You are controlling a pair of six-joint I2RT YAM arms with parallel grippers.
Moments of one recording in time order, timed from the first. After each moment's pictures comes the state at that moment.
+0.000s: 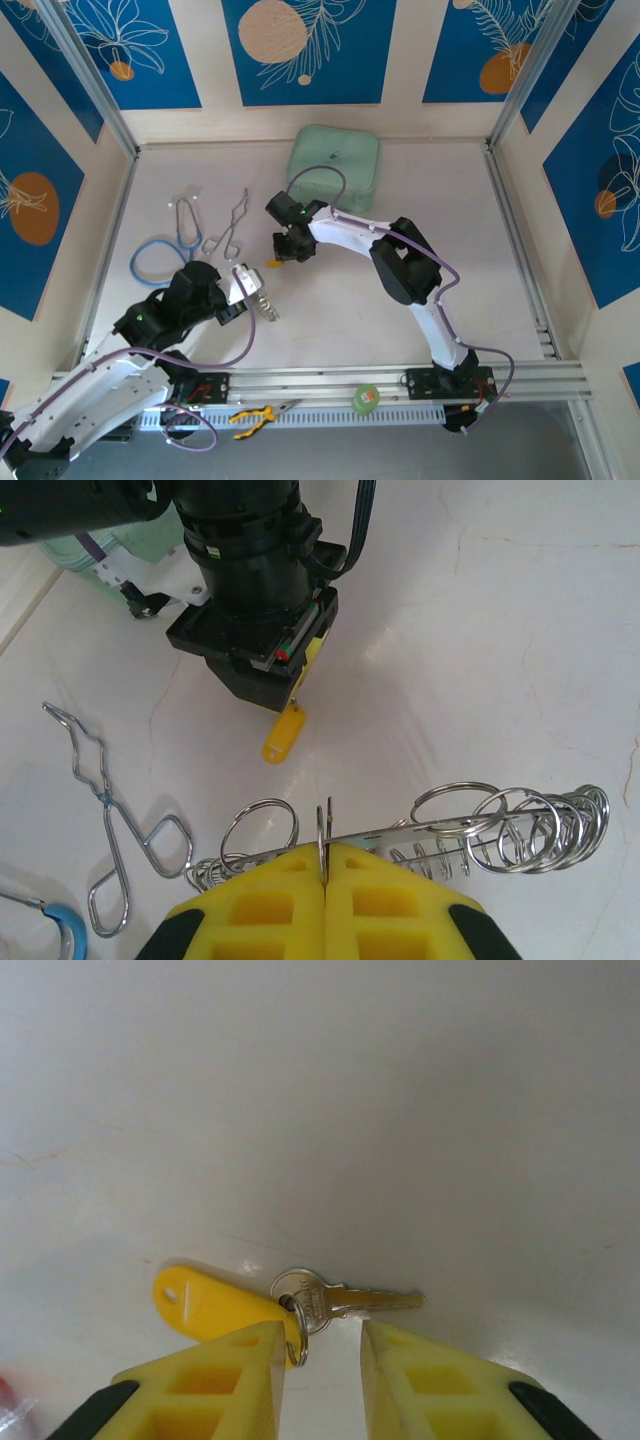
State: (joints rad) left arm -0.75 0.60 0.63 -0.67 -0.05 0.43; right arm 0.83 2.23 1.75 -0.75 -0.10 0.65
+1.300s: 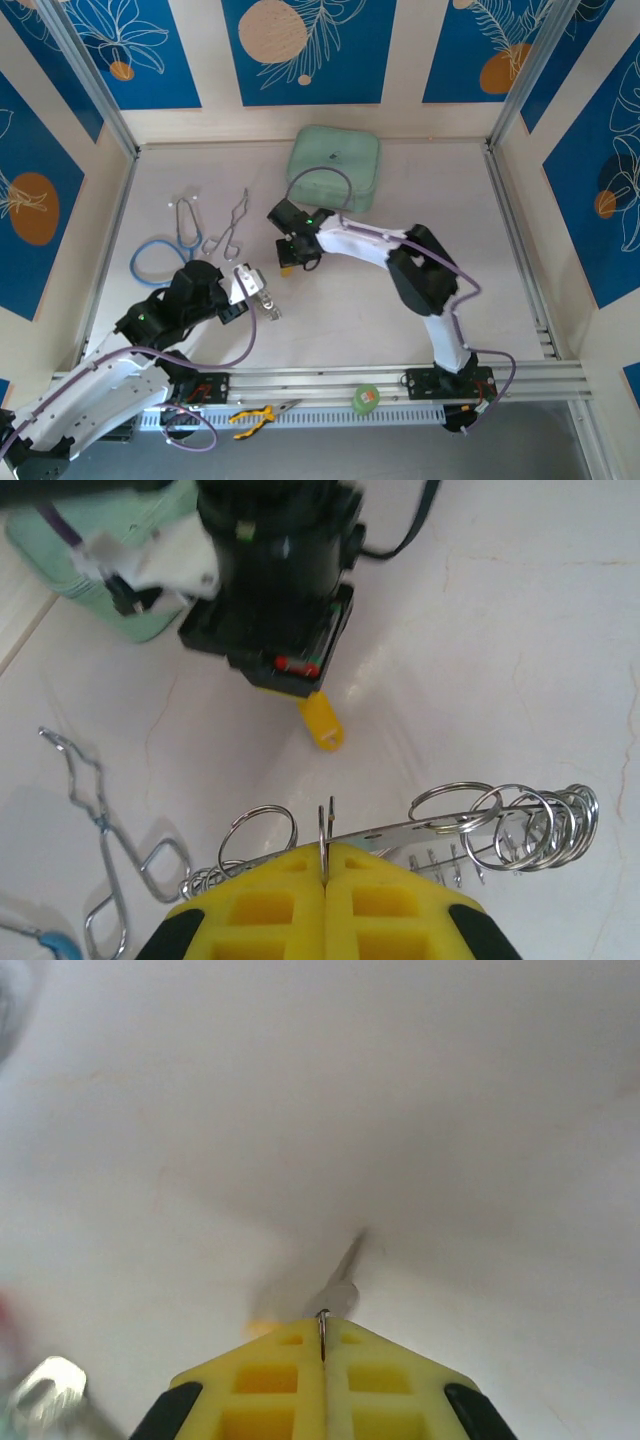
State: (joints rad) left arm -0.75 0.62 0.62 -0.62 0.00 0.44; right arm 0.87 1.99 1.50 -0.66 0.02 0.56
